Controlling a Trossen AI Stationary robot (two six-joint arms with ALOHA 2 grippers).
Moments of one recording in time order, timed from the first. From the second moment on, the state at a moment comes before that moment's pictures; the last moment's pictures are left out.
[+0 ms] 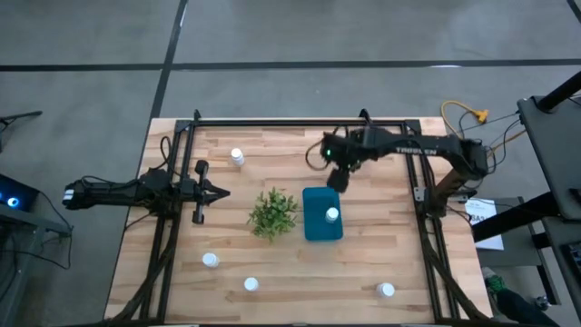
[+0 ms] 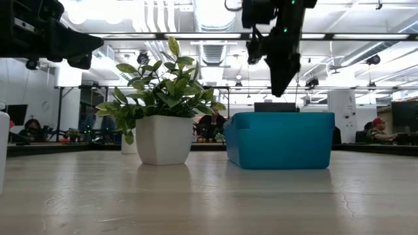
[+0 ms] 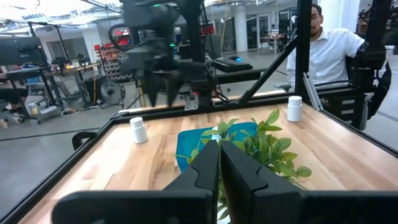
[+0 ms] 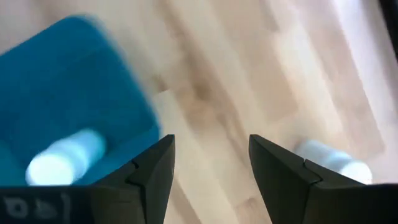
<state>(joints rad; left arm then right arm) -0.01 0.17 0.11 0.04 -0.01 0.12 -0.25 1.63 1.37 -1.09 0.11 0.25</state>
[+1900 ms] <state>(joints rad) -0.01 0.17 0.11 0.04 -0.01 0.12 -0.72 1.63 1.37 -1.24 0.05 0.79</state>
